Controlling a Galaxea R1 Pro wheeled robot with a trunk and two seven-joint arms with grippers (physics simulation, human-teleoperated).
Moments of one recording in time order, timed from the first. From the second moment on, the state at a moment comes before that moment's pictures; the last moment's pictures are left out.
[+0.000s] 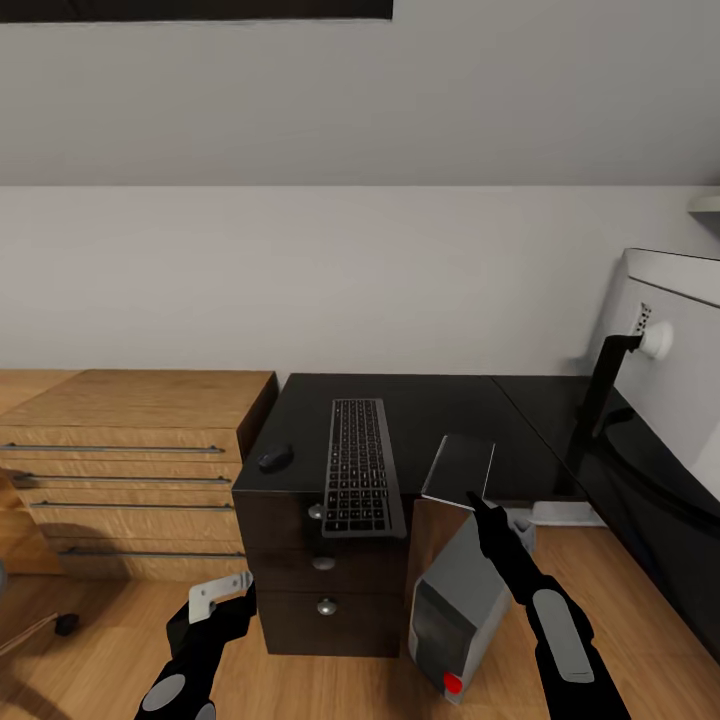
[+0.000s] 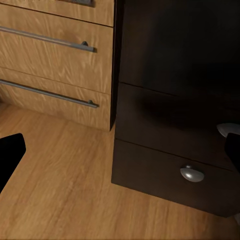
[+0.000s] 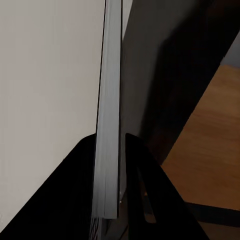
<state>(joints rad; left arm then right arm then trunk) 0.03 -0.04 -0.13 -1.56 0.20 0.37 0.41 -0.37 0.12 -0.37 -1.06 -0.98 0.37 0.36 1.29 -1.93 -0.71</state>
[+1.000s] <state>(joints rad) 0.03 -0.04 -0.13 -1.56 0.20 0.36 0.41 -0.37 0.12 -0.37 -1.06 -0.96 0.37 0.28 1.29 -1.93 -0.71</state>
